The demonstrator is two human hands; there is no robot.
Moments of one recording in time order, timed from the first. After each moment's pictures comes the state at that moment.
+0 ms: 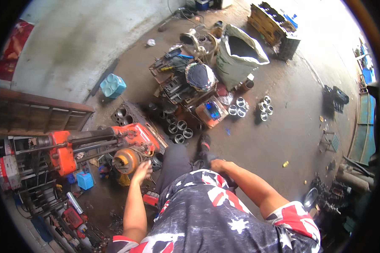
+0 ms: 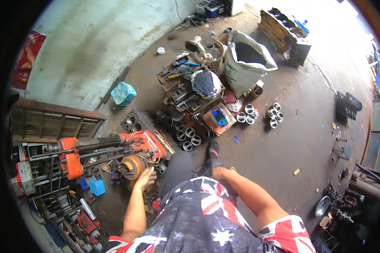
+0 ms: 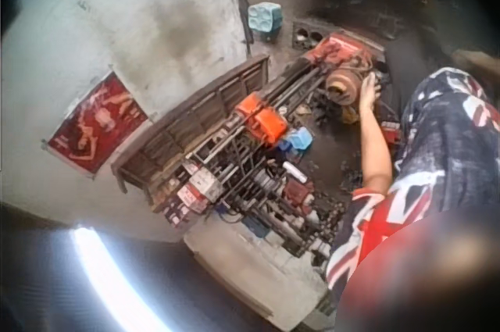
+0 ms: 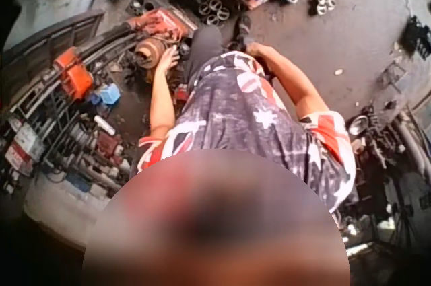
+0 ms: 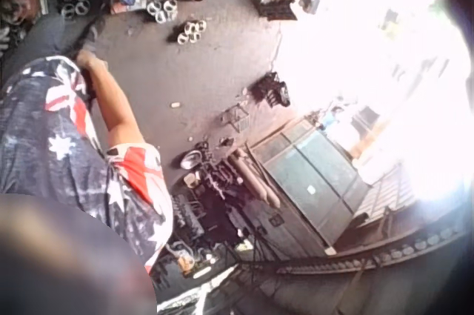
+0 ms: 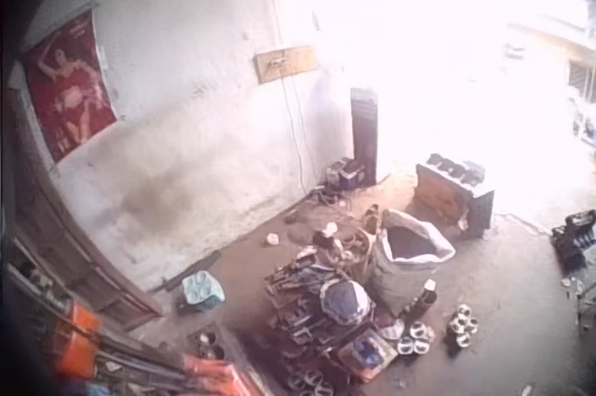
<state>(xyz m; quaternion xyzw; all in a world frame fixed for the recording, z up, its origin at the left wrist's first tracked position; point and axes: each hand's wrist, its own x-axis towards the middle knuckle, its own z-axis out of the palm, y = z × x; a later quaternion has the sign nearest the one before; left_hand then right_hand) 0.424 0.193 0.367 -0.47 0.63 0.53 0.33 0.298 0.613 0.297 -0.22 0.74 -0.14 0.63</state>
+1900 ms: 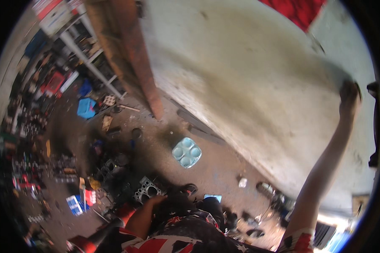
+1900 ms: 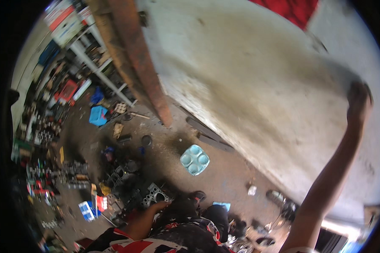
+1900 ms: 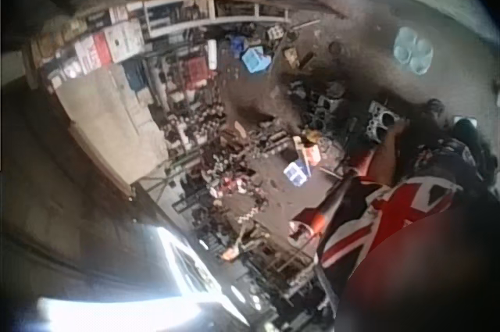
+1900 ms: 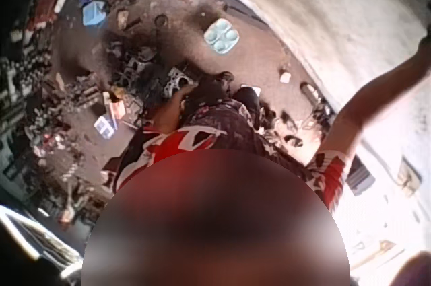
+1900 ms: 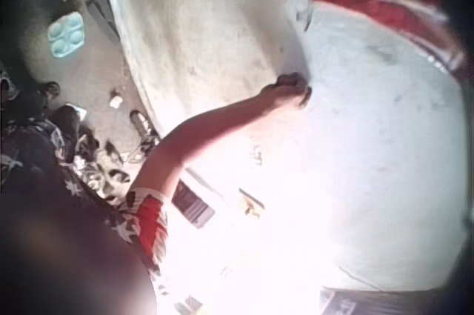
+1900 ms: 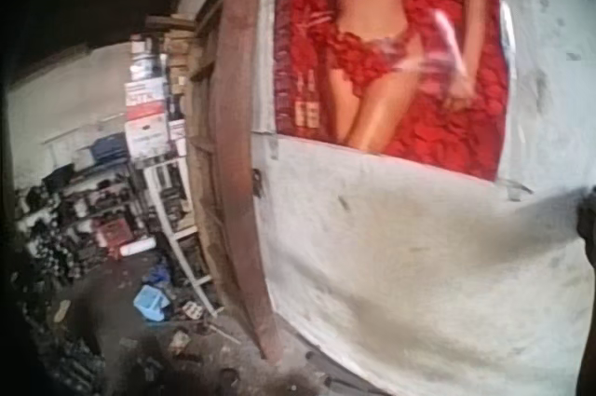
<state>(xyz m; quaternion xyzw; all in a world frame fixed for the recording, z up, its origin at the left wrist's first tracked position) -0.006 -0.240 0.210 -0.64 0.35 0.67 0.17 -0.735 -0.566 0.815 -0.41 0.50 -0.76 0.10</state>
